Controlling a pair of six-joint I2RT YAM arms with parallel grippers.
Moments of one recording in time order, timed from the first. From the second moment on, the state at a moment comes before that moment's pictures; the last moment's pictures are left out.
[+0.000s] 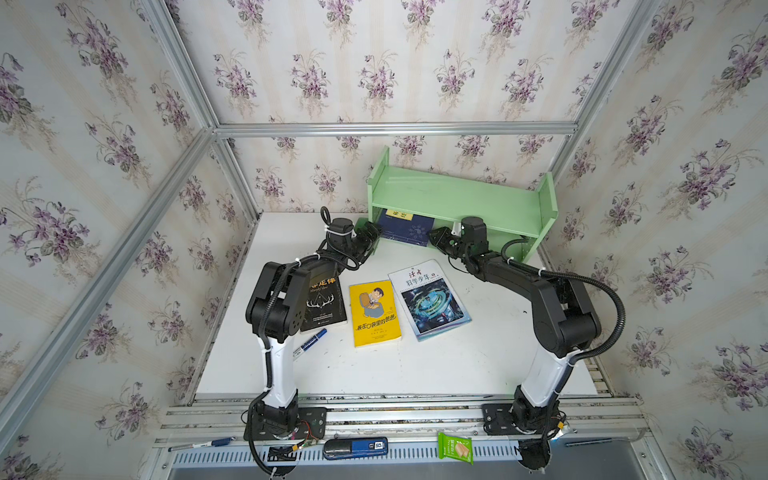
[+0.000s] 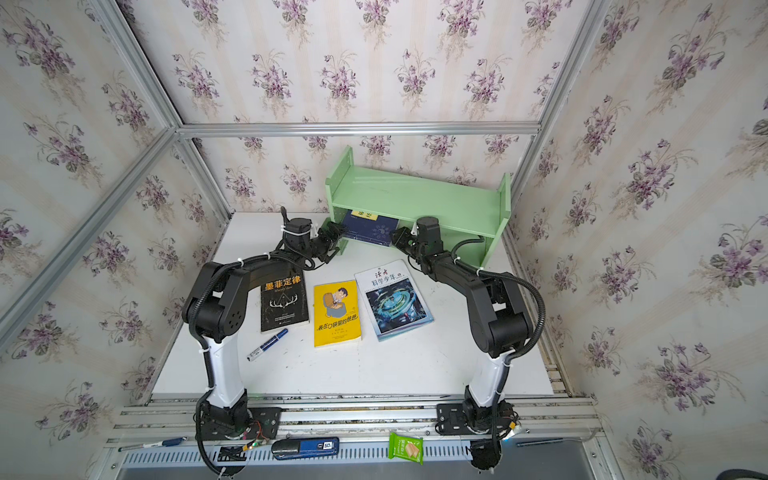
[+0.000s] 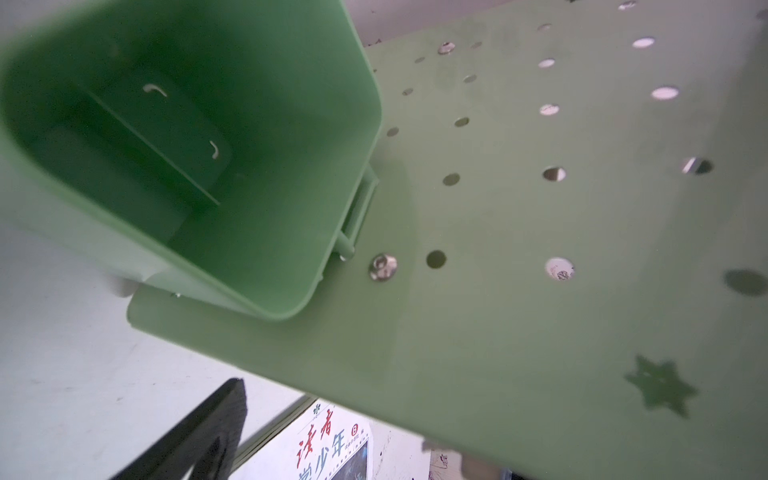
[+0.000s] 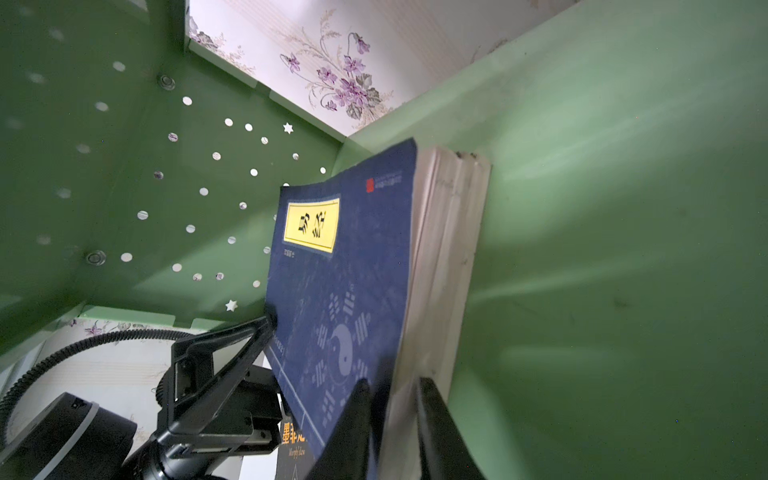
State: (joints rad) left arm -0.28 2.05 1.31 0.29 0.40 -1.16; right arm 0.27 1.85 1.19 0.25 -0.31 0.82
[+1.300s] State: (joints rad) left arm -0.33 1.54 0.79 0.31 0.47 -0.97; right arm 0.30 1.39 0.86 -0.09 -0.27 0.72
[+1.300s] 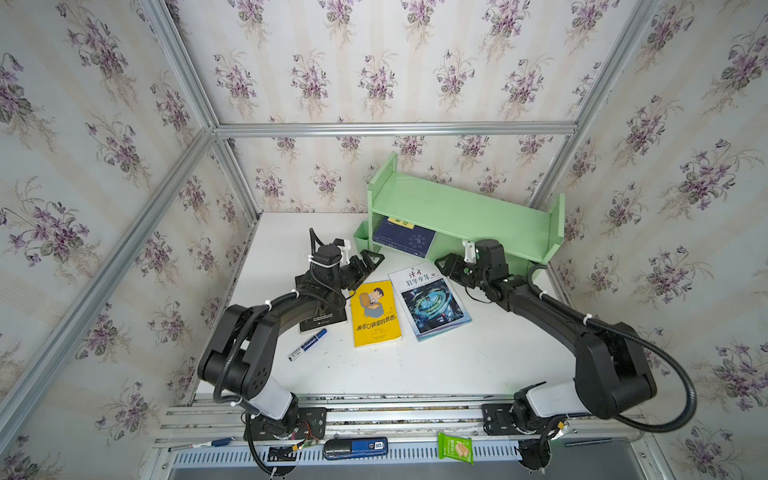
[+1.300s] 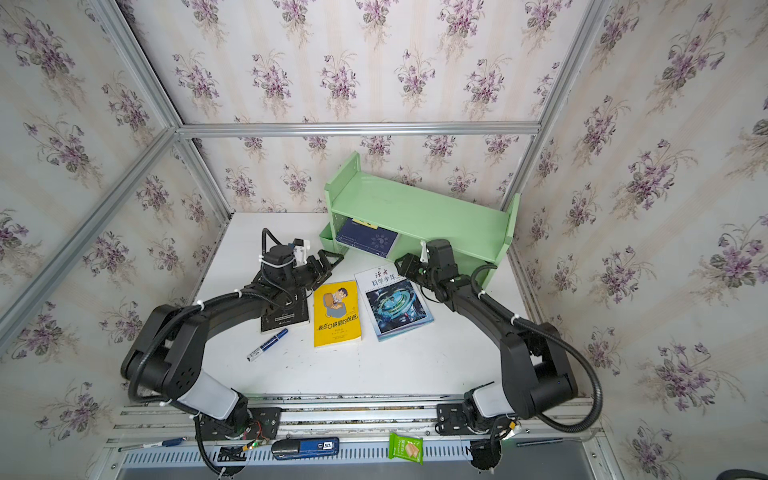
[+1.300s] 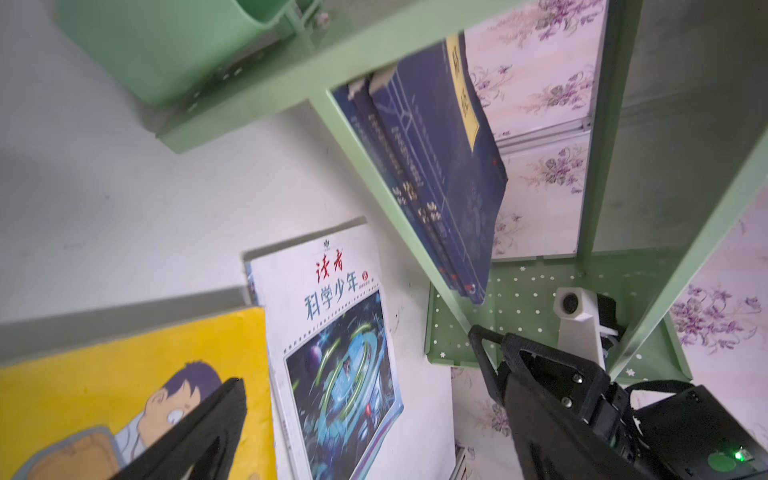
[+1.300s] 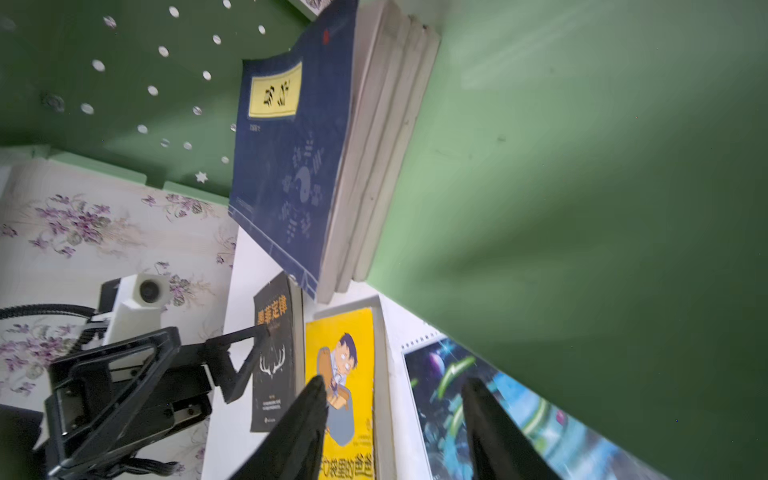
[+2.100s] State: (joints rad) left arm -0.34 1.46 0.73 0.21 0.47 -0.88; right arm 0.30 1.33 0.78 -0.04 -0.45 0.81
